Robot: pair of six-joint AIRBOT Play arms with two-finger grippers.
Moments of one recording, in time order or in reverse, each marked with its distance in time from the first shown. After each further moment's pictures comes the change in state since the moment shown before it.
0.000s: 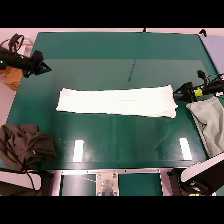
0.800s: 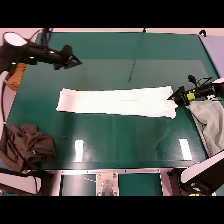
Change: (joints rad) left arm -0.288 -0.001 0.000 -0.196 0.128 0.166; right arm 0.057 -0.040 -0.063 -0.043 -0.029 -0.022
